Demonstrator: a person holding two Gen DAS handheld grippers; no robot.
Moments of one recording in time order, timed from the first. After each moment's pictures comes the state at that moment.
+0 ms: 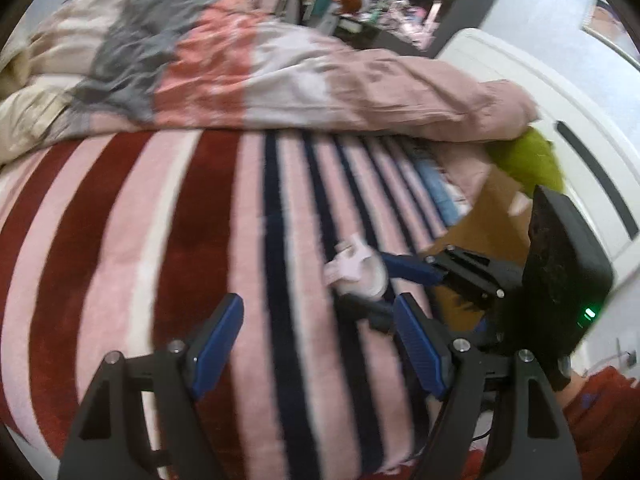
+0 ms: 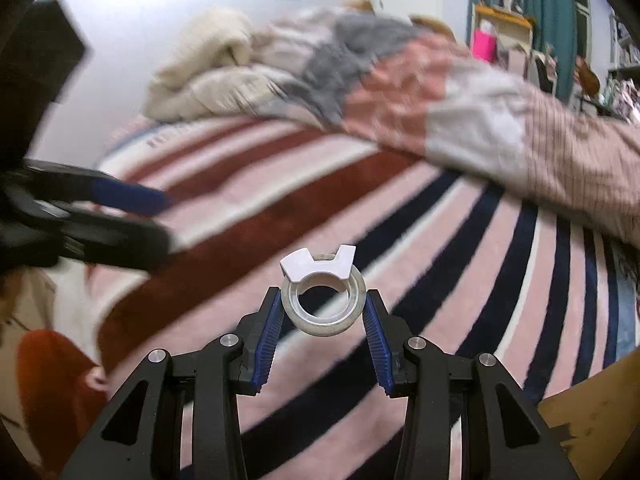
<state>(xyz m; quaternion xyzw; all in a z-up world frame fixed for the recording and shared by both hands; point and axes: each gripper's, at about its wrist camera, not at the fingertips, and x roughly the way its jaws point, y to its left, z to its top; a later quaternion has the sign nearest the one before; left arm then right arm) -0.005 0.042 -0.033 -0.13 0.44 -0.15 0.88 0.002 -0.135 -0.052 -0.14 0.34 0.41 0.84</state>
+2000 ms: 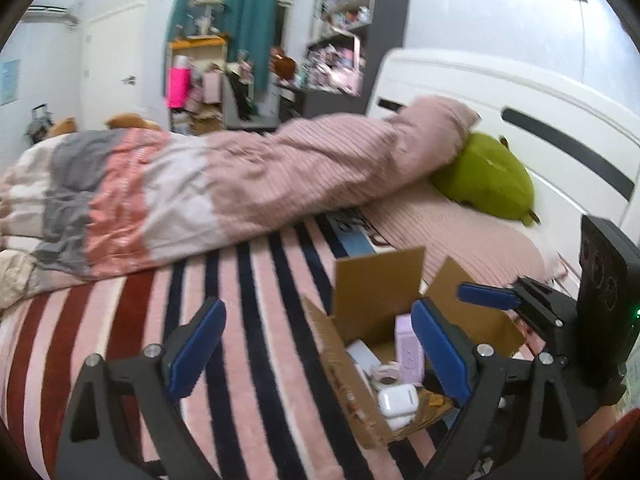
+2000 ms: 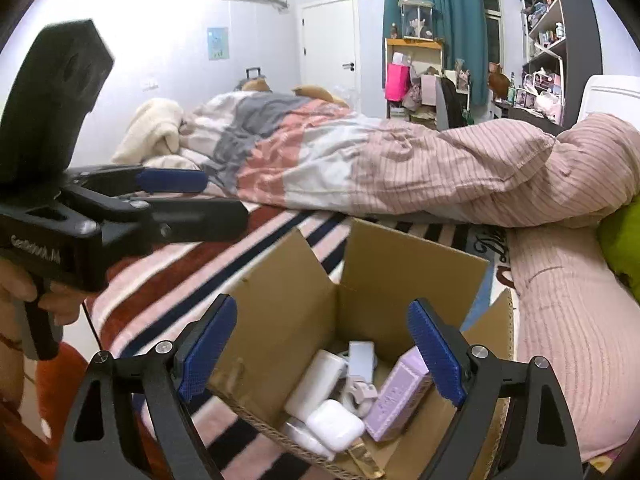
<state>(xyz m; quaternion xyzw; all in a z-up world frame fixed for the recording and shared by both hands) 0.004 -0.130 0.073 -0.02 0.30 -0.14 0.94 -0.014 -0.355 0.046 -0.06 0.29 0.31 0.90</state>
